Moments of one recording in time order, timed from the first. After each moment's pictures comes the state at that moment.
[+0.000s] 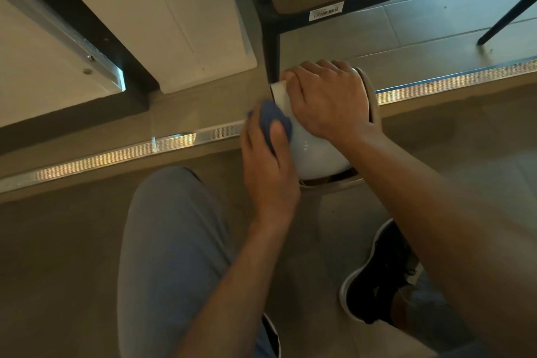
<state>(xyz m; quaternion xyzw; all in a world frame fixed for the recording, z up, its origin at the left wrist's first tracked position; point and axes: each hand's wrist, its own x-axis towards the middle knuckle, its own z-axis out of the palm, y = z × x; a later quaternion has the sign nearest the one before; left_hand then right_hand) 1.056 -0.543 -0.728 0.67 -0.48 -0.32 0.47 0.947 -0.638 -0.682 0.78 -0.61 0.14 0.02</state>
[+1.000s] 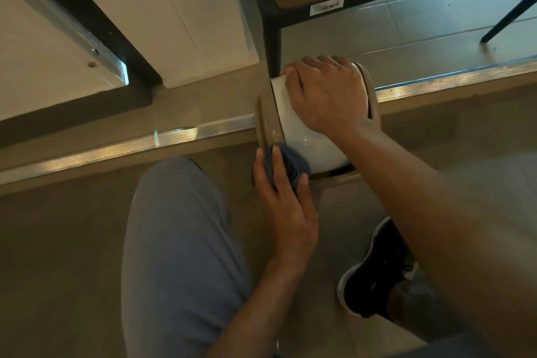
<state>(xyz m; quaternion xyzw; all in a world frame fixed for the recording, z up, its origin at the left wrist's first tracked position) 1.035 -0.471 -0.759 0.67 -0.55 -0.26 0.43 0.948 -0.635 -0.681 0.77 -0.62 0.15 0.02</state>
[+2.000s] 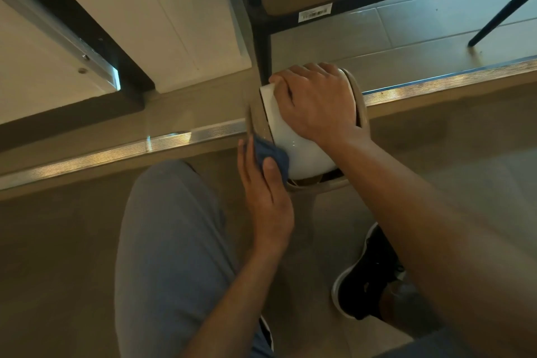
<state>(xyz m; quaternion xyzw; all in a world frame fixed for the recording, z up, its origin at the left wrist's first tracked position) 1.051 -0.498 -0.744 0.66 -0.43 -0.37 0.49 0.948 -0.632 -0.681 0.78 -0.61 0.16 0.01</state>
